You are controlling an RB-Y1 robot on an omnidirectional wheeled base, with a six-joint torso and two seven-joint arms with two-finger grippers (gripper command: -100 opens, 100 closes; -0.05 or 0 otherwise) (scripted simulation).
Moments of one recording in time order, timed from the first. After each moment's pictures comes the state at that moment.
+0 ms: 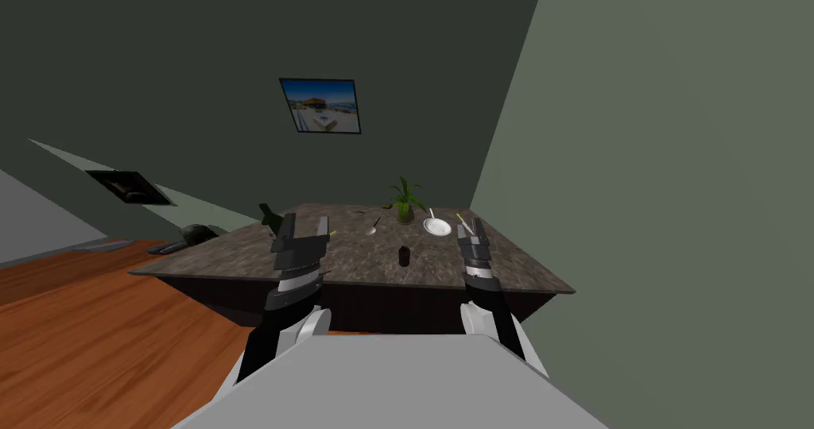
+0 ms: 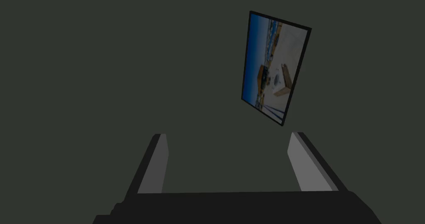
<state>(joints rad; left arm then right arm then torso) 0.53 -0.05 -0.02 -2.33 0.02 -0.62 0.13 0.45 0.01 0.07 -2.21 0.05 -0.49 -0.05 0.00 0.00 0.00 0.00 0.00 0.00</state>
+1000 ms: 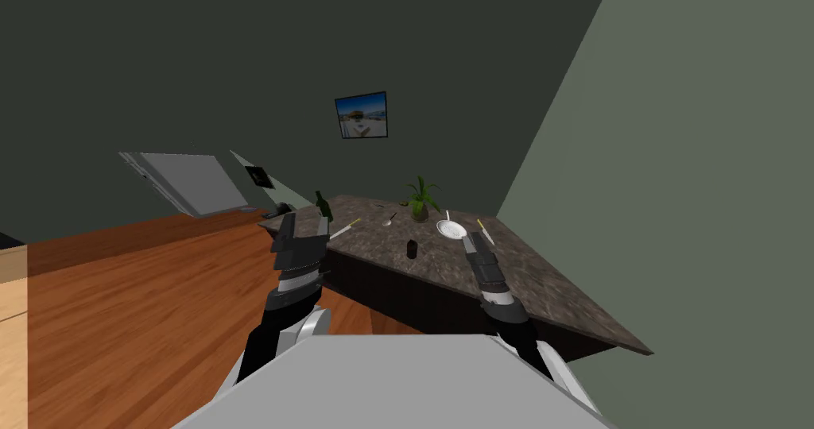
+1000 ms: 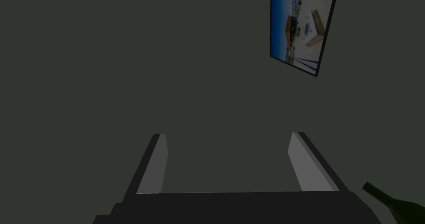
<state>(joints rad) 0.53 -0.05 -0.02 -2.33 0.02 -0.62 0.13 0.64 -0.11 -0.01 -2.26 0.31 -0.62 -0.17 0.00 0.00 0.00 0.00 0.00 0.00</state>
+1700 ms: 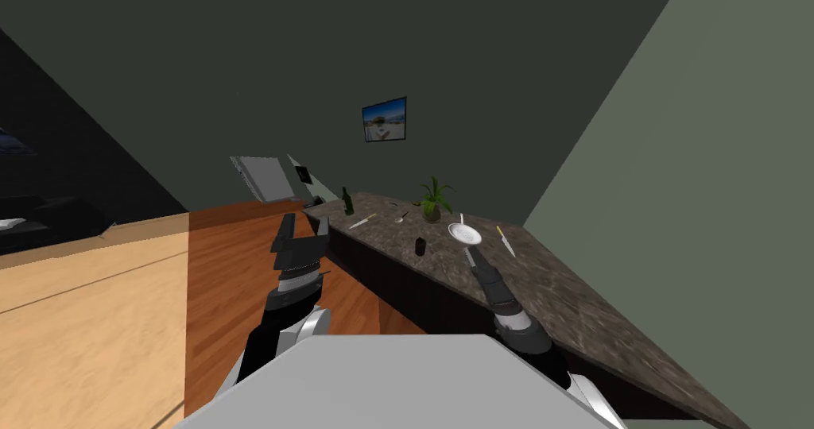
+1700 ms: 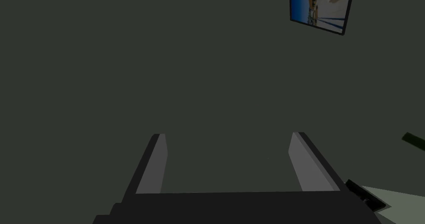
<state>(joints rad) 0.53 -0.05 -0.02 -2.33 0.02 -0.62 0.13 0.77 -0.15 -0.07 -2.29 0.49 -0.71 -0.26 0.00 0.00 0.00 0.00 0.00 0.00</state>
